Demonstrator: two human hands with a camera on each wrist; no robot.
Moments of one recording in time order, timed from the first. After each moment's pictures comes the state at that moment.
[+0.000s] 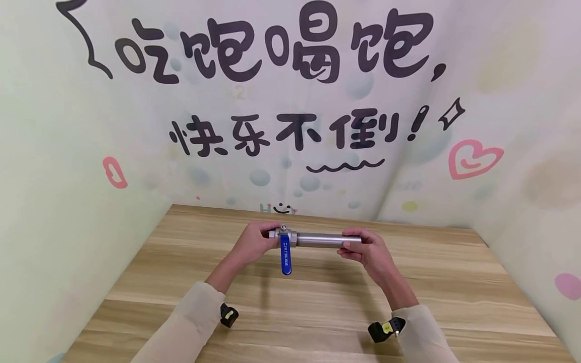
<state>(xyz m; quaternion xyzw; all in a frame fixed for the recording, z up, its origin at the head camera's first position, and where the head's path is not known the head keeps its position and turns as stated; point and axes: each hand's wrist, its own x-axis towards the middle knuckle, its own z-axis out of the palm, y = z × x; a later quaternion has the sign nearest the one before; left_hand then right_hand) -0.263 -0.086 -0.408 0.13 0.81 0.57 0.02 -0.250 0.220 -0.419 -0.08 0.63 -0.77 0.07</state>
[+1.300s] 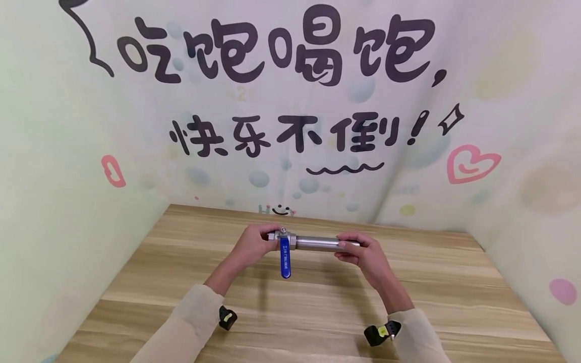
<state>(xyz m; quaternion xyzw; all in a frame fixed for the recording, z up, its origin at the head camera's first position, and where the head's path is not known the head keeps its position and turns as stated) -0.262 -0.086 -0.409 0.15 0.81 0.57 0.02 -0.254 0.214 -0.426 -0.06 0.67 -0.74 0.06</state>
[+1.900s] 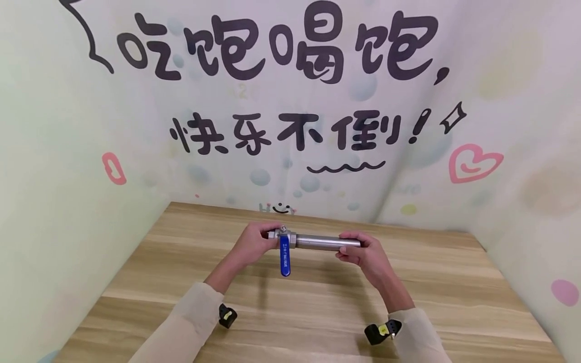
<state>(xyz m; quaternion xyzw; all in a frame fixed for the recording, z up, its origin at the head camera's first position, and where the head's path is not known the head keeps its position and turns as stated) -0.265 -0.086 -0.414 0.14 0.79 0.59 0.02 -0.251 0.215 -0.423 -0.07 0.65 -0.75 0.07</state>
